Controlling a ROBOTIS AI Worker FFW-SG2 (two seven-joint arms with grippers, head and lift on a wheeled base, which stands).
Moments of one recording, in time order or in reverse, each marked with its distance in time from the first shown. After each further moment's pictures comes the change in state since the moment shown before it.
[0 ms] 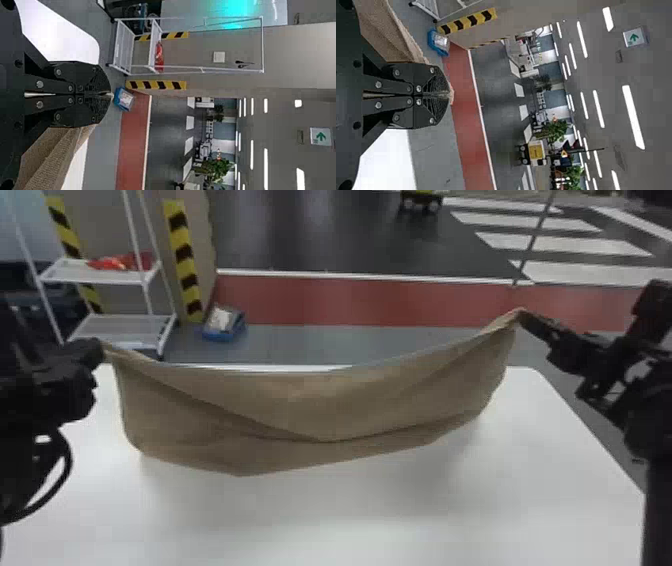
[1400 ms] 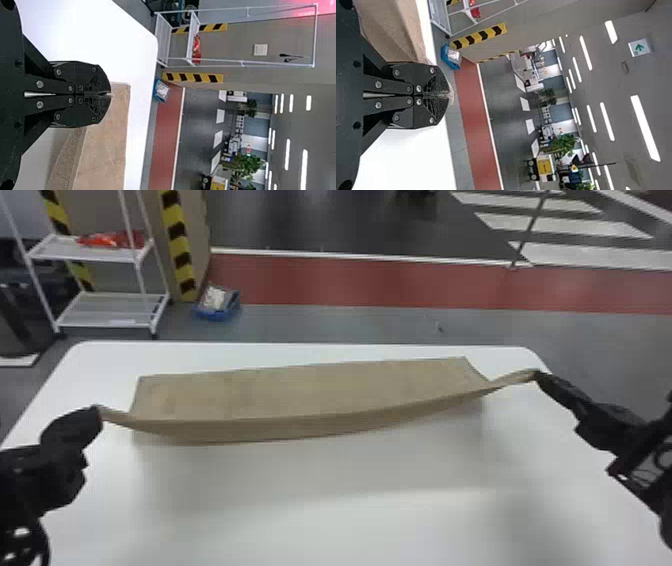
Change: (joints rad) left arm 0.407 -0.032 0.038 -0.220 0.069 -0.011 0.012; right arm 0.344 -0.072 -0.154 0.032 -0.156 -0.175 0.229
